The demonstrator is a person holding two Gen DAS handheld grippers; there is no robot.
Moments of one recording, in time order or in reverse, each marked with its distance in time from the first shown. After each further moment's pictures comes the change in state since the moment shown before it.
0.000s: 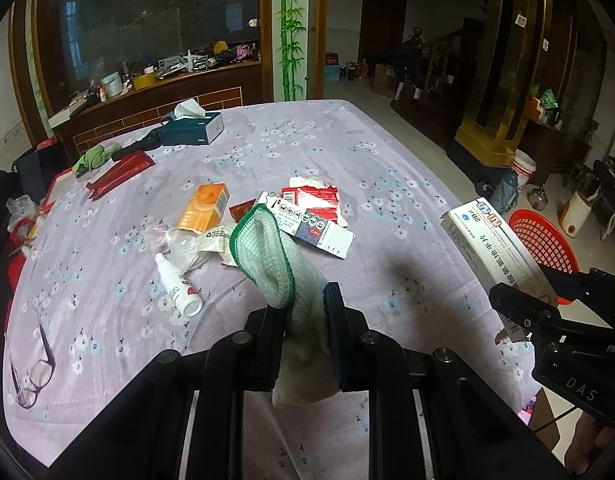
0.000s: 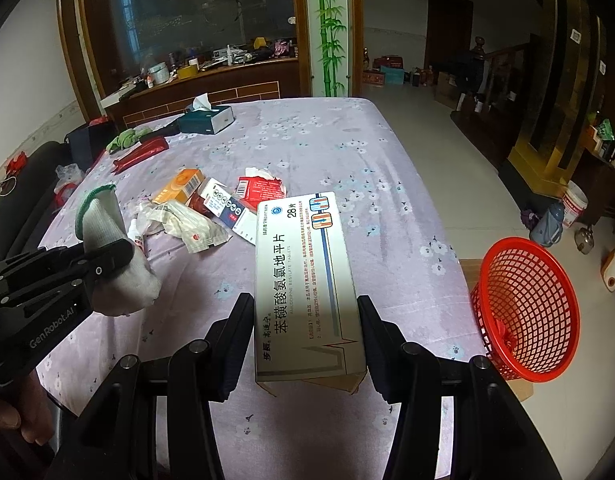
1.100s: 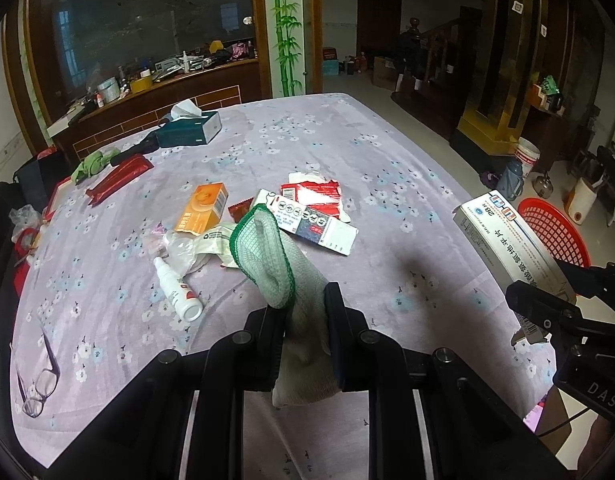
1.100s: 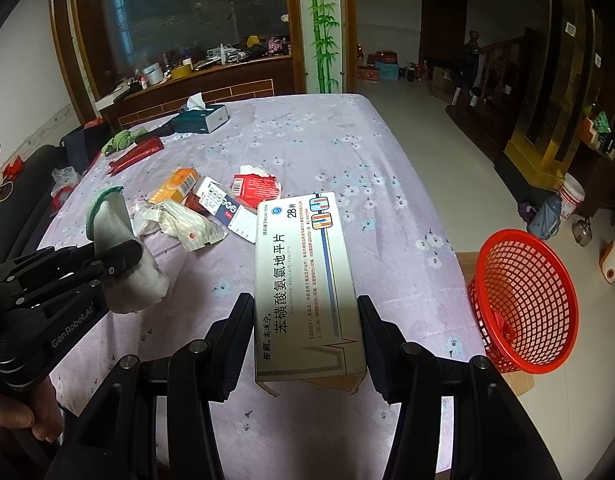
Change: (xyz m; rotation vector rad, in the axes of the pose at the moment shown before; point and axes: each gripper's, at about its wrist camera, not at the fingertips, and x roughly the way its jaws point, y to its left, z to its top) left arm 0.011 -0.004 0.001 0.040 0.013 0.014; right arm -0.002 -0.005 -0.002 0.027 0.011 -0.013
